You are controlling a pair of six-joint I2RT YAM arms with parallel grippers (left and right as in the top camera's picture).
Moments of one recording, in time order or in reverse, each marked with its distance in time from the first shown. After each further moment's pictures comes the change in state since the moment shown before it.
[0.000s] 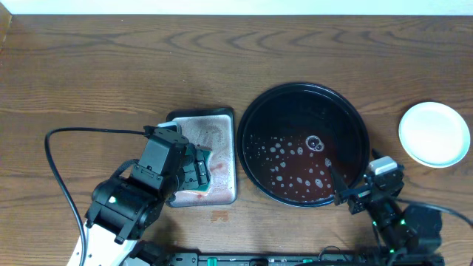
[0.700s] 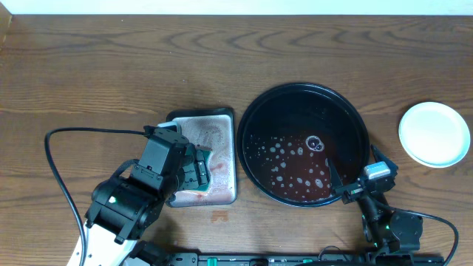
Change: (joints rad) left arm 0.000 0.000 0.000 0.000 0.000 0.000; right arm 0.000 -0.121 -0.303 0.382 0.043 0.000
